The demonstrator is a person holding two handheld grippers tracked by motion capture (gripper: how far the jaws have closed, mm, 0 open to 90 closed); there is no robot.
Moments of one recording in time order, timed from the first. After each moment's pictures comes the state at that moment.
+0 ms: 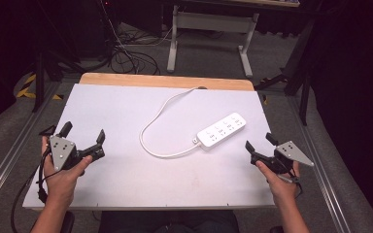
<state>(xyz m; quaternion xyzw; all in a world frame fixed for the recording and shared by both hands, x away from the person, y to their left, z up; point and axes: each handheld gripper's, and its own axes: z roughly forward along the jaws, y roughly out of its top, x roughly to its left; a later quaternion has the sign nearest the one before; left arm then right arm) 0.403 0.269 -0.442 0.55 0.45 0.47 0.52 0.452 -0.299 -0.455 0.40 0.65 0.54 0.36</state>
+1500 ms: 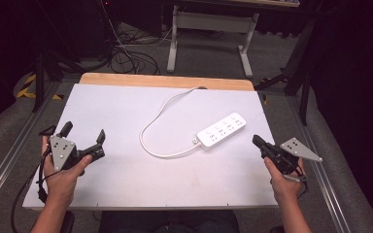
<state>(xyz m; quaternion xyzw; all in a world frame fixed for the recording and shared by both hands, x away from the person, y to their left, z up) 0.403 0.269 -0.443 0.55 0.44 0.48 0.52 0.442 -0.299 -0.425 0.38 0.68 0.55 0.30</state>
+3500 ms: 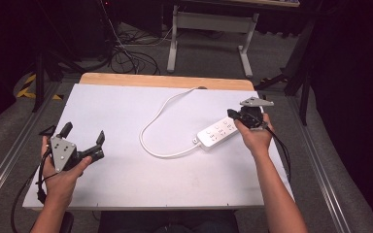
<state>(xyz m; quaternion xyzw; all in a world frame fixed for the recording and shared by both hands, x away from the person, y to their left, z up) 0.401 0.270 -0.445 0.56 0.44 0.48 0.51 0.570 -0.227 -0.408 0.40 0.77 0.42 0.26</state>
